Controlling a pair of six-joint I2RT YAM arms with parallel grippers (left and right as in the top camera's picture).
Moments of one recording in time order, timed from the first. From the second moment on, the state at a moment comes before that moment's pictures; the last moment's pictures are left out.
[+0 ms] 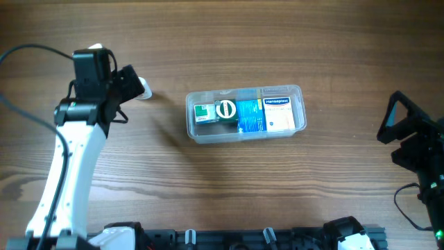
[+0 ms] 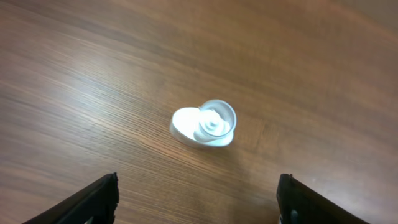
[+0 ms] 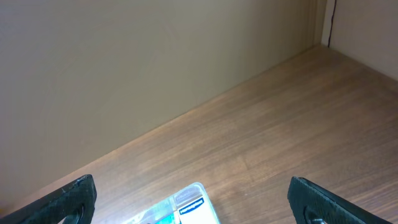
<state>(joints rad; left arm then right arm) 0.01 1.40 1.12 -0.62 -0.07 -0.37 0.25 0.83 1.64 -1.19 0.38 0.55</state>
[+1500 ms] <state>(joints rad) 0.01 1.66 1.12 -0.37 -0.03 -0.20 0.25 0.83 1.64 -1.19 0.38 0.55</state>
